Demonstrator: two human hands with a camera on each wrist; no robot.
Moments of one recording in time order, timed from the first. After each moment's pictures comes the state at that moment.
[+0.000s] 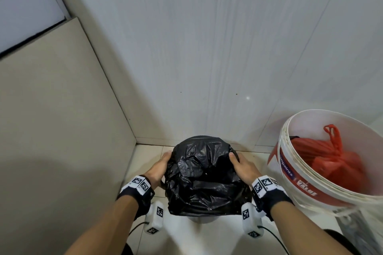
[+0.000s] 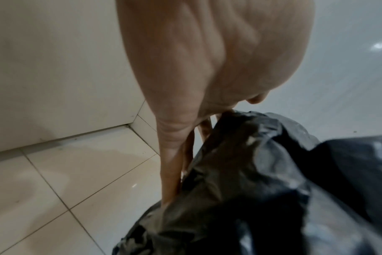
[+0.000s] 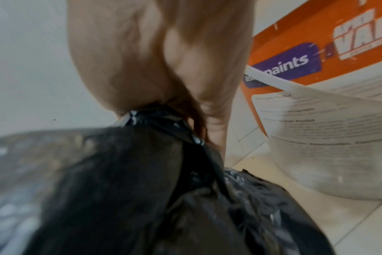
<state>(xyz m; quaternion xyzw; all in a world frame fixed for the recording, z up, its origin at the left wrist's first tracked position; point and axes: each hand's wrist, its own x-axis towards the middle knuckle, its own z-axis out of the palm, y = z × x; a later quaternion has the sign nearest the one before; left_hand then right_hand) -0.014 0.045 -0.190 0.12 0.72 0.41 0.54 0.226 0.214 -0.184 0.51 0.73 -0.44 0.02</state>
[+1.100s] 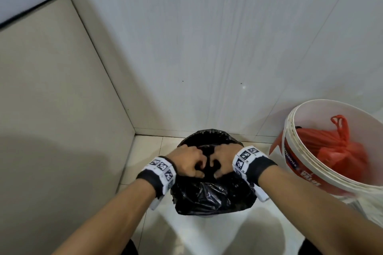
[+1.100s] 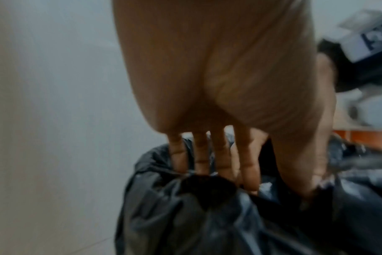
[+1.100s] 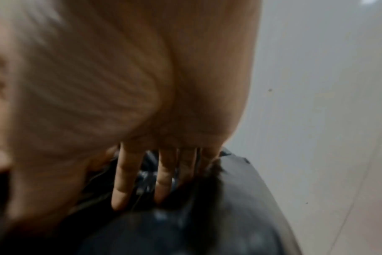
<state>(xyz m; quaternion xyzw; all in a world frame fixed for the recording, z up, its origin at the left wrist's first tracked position) 0.014 0.088 -0.158 0.74 0.63 -0.05 0.21 0.161 0.211 -0.169 0.16 0.95 -0.08 0.26</state>
